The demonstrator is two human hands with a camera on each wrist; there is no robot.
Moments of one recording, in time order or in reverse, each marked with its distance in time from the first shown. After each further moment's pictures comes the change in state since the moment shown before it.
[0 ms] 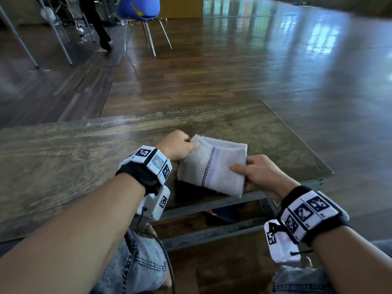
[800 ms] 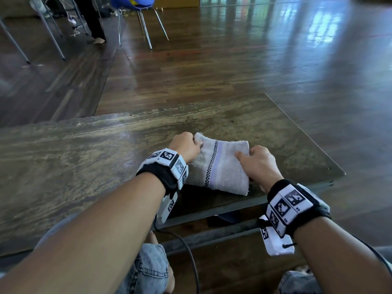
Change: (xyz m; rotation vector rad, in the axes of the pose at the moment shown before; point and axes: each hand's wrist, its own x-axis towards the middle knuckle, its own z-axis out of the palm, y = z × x) left_hand 0.042 0.001 0.036 0.085 0.092 -0.105; right_hand 0.031 -0.013 0.014 -0.312 0.401 0.148
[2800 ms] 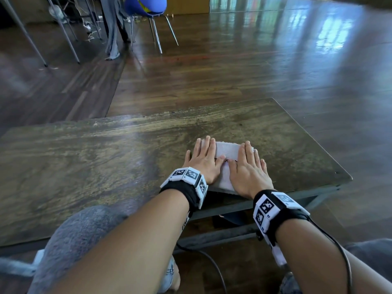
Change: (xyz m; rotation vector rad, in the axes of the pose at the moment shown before) left_hand -0.037 -0.008 0.035 0.172 -0.155 0.157; right_hand -0.013 0.012 0.044 -0.557 -0.070 -0.336
